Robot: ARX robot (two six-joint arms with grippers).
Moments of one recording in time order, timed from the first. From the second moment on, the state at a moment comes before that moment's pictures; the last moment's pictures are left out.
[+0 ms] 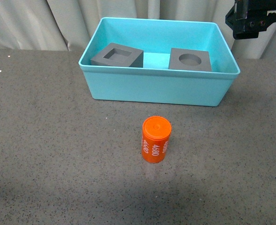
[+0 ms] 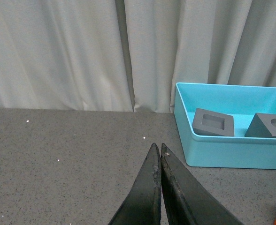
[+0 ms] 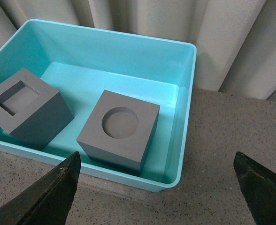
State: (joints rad) left arm 0.00 0.45 0.02 0.45 0.00 -0.01; right arm 0.24 1.61 0.81 0.35 0.01 0.00
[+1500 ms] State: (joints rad) left arm 0.00 0.00 0.02 0.00 0.00 -0.01; right arm 0.37 1.74 0.92 0.25 0.03 -0.10
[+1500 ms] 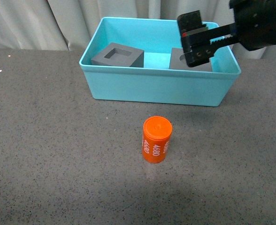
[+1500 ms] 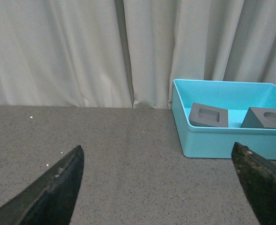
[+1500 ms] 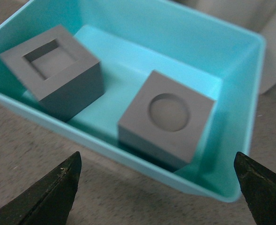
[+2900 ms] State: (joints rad) left arm 0.00 0.00 0.02 0.00 0.00 0.00; right arm 0.56 2.02 1.16 -0.31 -0.15 -0.21
